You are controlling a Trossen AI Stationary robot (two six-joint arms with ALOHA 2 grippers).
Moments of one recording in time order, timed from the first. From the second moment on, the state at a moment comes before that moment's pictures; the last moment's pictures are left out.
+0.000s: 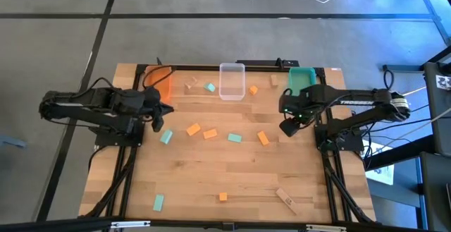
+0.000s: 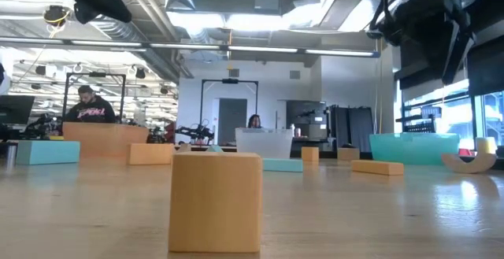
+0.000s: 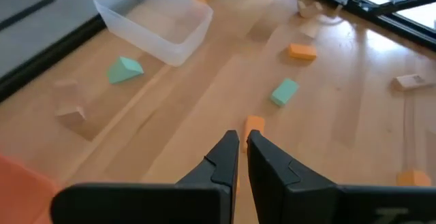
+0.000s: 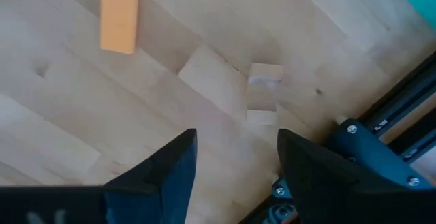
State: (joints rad) left arm -0.05 0.65 0.82 -0.77 -0.31 -0.50; right arm -0.10 1.24 1.04 -1.36 -0.04 0.80
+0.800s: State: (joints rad) left arm 0.07 0.86 1.07 -0.81 -0.19 -0.30; right arm -0.22 1.30 0.72 -1.08 -0.11 0.72
